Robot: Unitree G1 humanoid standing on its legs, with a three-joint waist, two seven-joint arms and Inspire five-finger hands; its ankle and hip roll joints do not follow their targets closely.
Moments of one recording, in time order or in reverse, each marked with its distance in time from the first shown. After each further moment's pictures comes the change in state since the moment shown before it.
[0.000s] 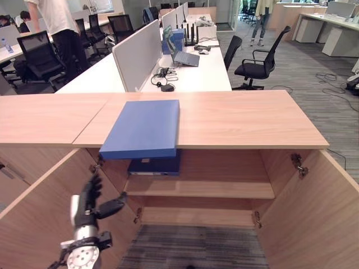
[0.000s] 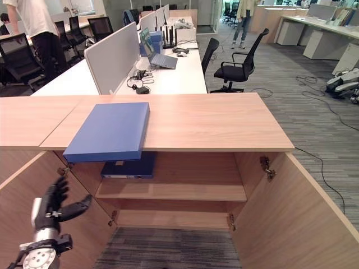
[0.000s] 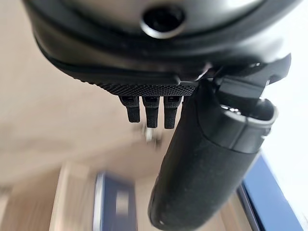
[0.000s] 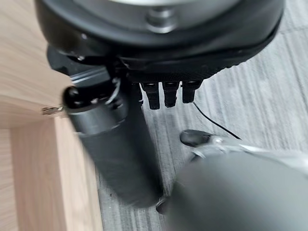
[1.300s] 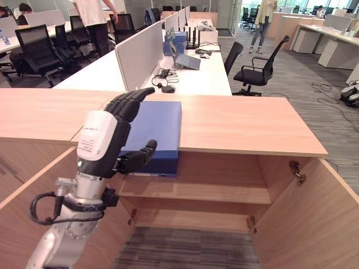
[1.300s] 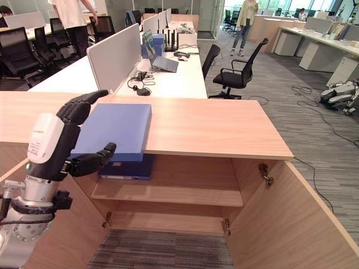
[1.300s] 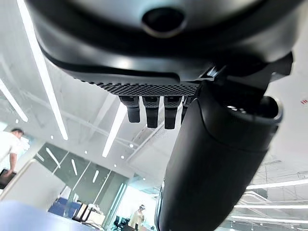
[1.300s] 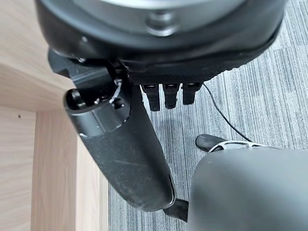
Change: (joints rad) left arm -0.192 0.400 -0.176 -0.431 0.444 -0.182 -0.089; right arm -0.048 0.008 0.117 0.019 -0.021 -0.054 -0.016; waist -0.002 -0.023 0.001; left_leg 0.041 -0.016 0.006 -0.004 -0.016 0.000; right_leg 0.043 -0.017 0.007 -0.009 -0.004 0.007
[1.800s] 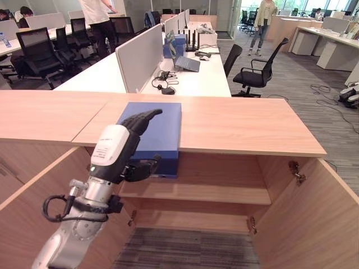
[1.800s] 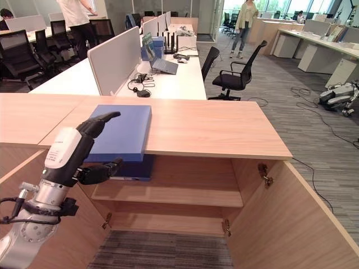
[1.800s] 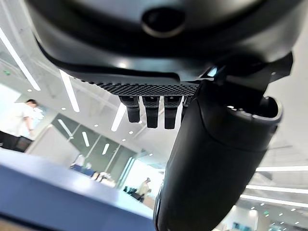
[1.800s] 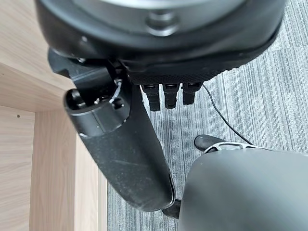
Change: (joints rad) left arm 0.011 0.043 -0.071 0.138 0.019 0.015 -0.055; right arm 0.006 -0.002 0.005 0.001 -0.002 0.003 0.001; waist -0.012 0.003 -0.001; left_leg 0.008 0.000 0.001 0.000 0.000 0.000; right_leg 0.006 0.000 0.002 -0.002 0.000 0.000
